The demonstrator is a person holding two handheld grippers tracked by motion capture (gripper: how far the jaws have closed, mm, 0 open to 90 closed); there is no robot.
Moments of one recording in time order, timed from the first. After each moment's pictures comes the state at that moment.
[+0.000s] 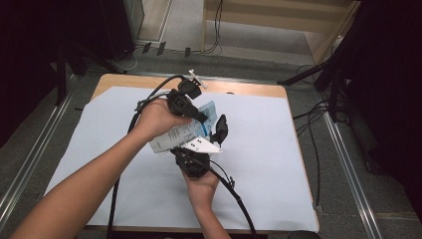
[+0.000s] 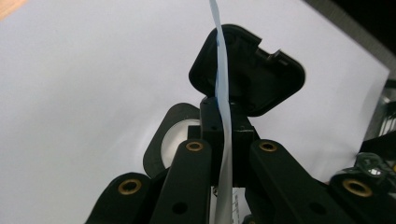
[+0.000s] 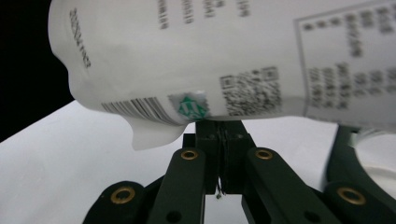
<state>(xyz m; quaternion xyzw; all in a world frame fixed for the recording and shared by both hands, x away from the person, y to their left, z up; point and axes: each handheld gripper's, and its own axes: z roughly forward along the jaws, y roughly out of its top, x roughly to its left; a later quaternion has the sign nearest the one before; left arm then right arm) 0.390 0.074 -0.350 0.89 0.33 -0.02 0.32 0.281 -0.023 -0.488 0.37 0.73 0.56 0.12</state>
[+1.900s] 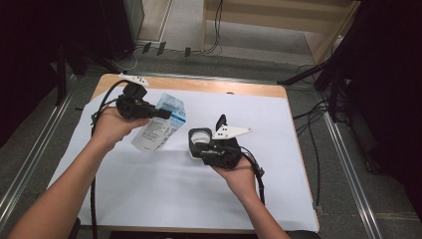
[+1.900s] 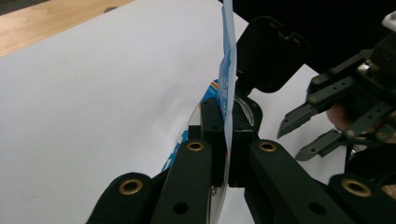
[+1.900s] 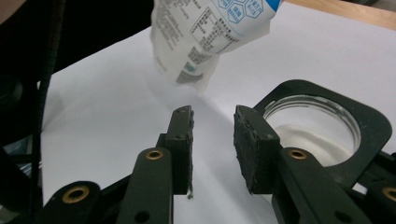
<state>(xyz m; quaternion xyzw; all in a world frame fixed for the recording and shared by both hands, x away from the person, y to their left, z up) 0.381 0.197 -0.381 0.83 0.34 -0.02 0.45 0.303 -0.101 -0.444 0.28 0.82 0.50 0.03</state>
